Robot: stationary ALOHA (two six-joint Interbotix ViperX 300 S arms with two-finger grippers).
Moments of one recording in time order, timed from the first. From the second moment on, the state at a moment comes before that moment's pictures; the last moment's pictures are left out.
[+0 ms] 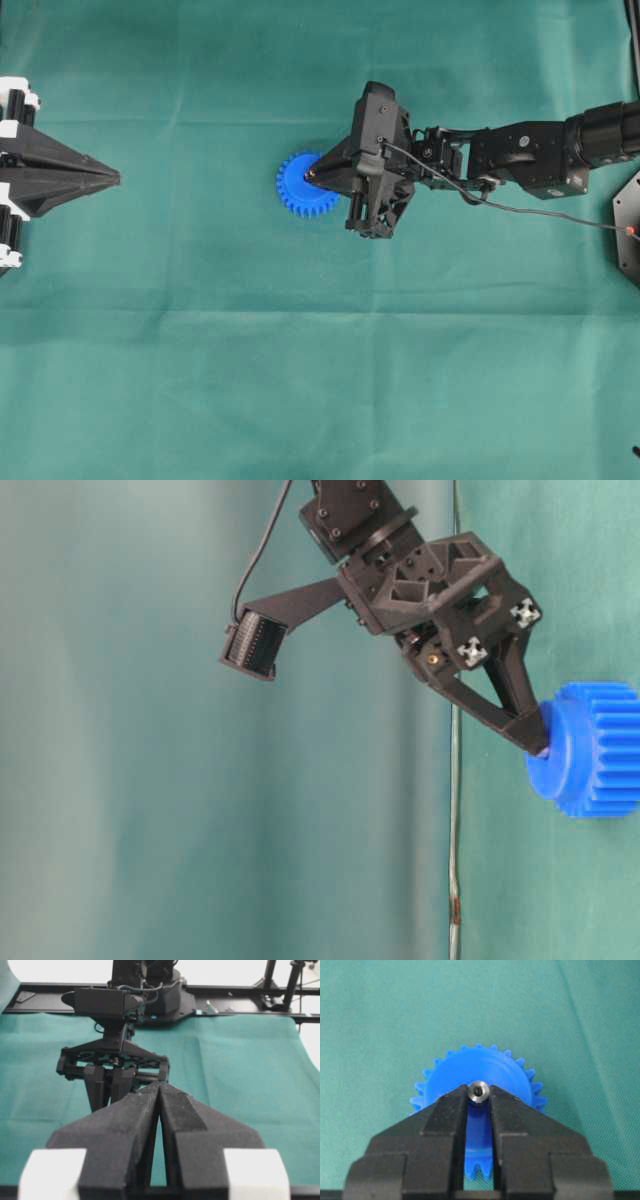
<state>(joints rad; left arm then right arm) -0.01 -0.97 1.17 0.01 -0.15 -0.02 -0.12 0.19 0.70 0.06 -0.31 -0.01</state>
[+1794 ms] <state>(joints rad) -0.01 -0.97 1.17 0.01 -0.15 -0.02 -0.12 -0.06 0.69 0.03 -0.24 -0.01</state>
